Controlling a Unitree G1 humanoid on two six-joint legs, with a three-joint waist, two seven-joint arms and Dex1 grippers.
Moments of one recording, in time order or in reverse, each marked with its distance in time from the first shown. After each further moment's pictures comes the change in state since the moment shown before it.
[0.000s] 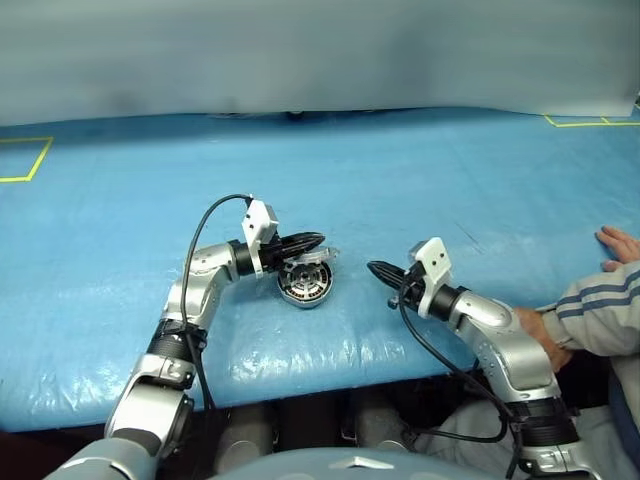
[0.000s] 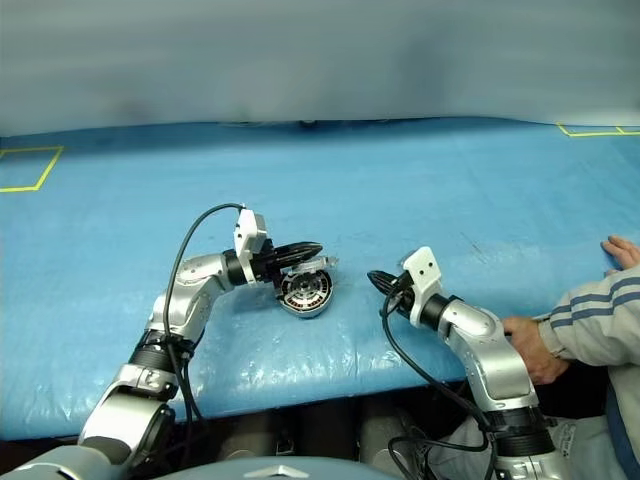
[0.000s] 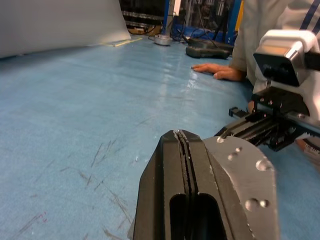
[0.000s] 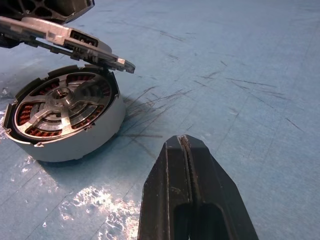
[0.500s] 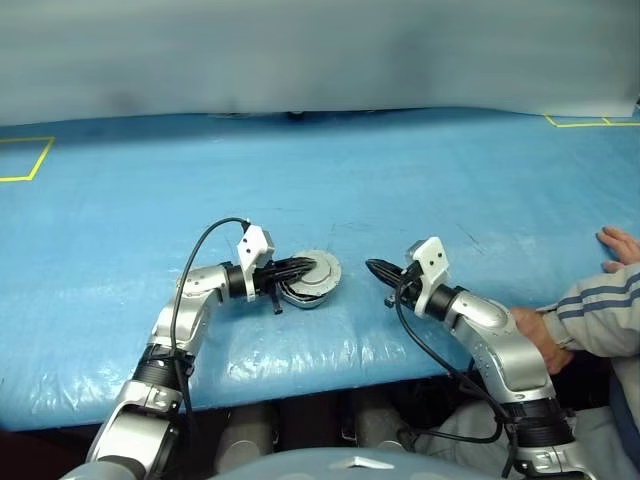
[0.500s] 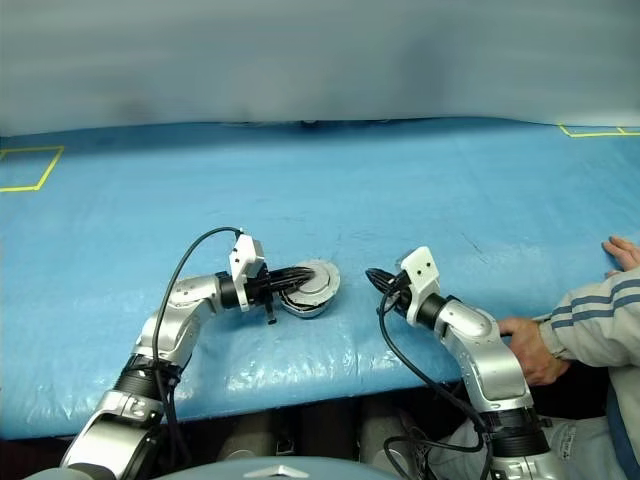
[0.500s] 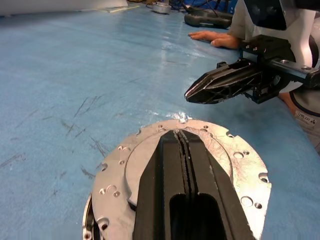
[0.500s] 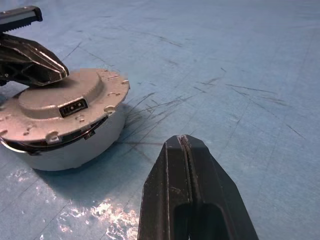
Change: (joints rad) left arm 0.138 0.054 -0.033 -0.097 0.034 0.041 0.023; right arm 0.000 0.028 0.009 0.001 -0.020 -0.020 -0.018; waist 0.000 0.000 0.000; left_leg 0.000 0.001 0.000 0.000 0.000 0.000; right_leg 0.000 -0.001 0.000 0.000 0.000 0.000
